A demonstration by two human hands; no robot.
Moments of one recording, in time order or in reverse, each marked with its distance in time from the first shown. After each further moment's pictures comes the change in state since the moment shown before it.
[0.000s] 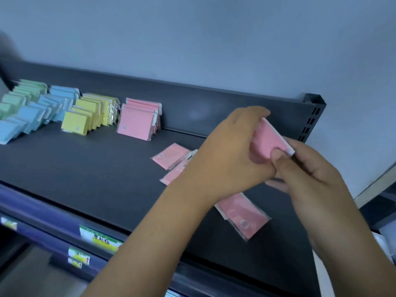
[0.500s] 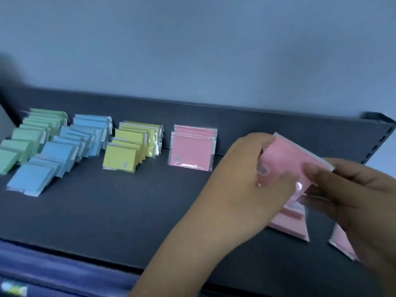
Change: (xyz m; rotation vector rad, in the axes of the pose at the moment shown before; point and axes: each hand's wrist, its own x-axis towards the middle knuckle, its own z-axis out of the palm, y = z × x) left_hand -0.040 -0.098 -0.159 -0.463 -0.135 -0.140; right_hand 0.017 -0.054 0.152 0.201 0.182 0.157
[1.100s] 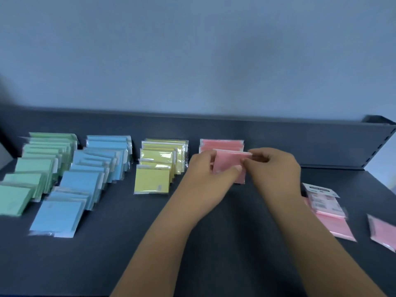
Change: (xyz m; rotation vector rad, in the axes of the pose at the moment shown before) left_hand 0.021 -0.072 -0.142 -0.128 0.003 -0.265; right_hand 0.060 0.021 0.193 -0.550 0.375 -0.088
